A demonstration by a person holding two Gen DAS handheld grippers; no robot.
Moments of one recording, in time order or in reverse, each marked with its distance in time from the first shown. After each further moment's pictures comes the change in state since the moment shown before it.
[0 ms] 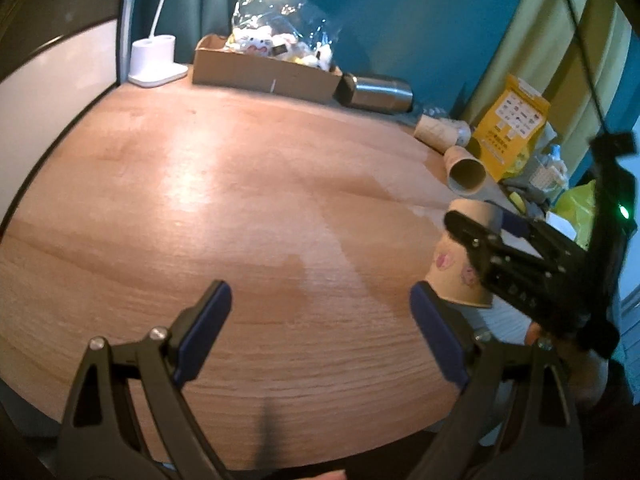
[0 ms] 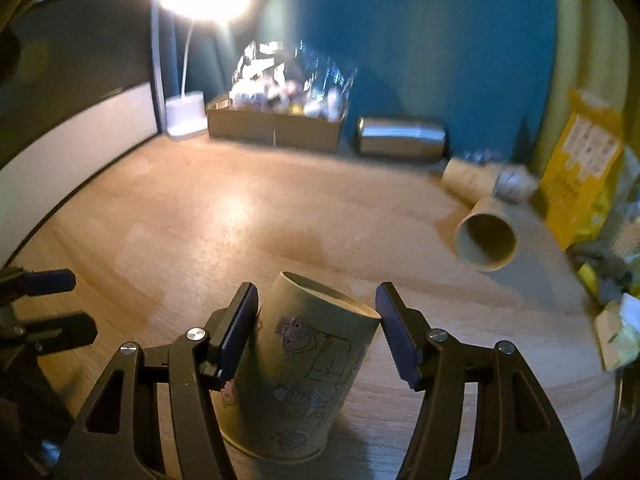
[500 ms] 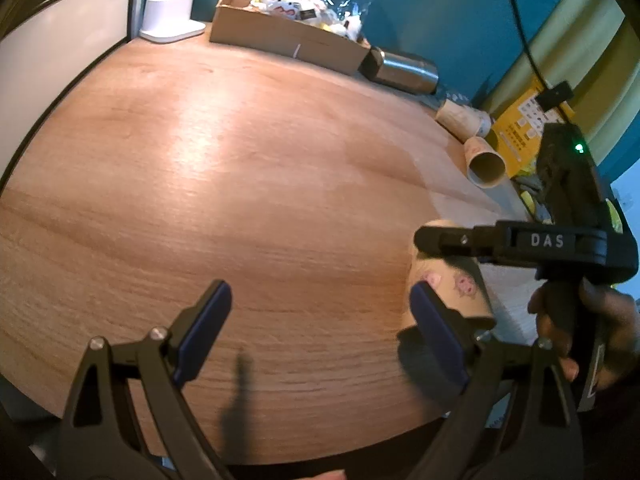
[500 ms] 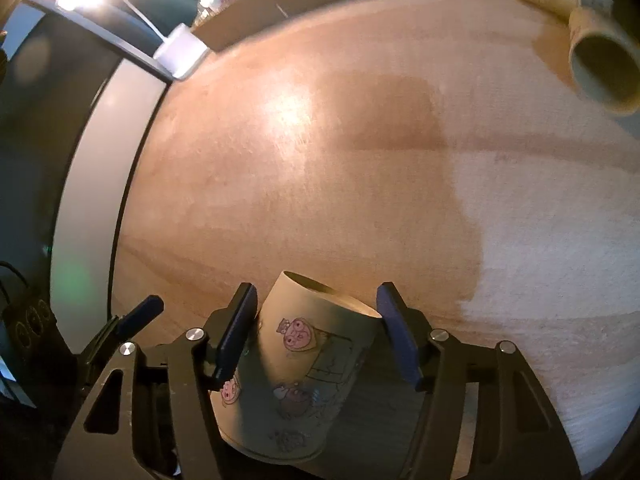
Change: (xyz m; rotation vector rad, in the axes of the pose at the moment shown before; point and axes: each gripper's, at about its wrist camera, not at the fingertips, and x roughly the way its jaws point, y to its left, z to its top) left arm 0.014 0.023 0.012 -0.098 0.131 -0.009; right arm 0.081 -0.007 0.028 0.381 0.585 0.409
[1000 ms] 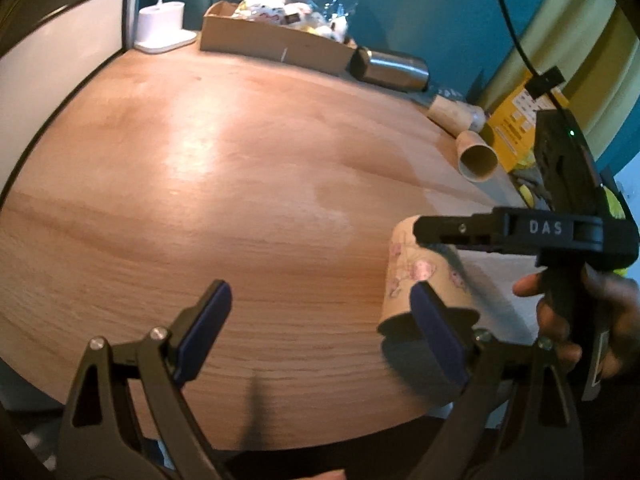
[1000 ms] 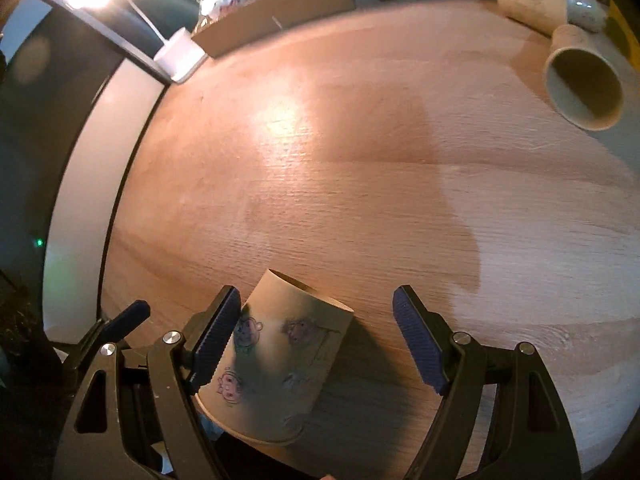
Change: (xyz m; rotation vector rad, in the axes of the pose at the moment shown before) left arm -0.004 -0.022 -0.010 0.018 -0.011 0.024; right arm -0.010 -0.013 0.004 -0.029 0.013 -0.030
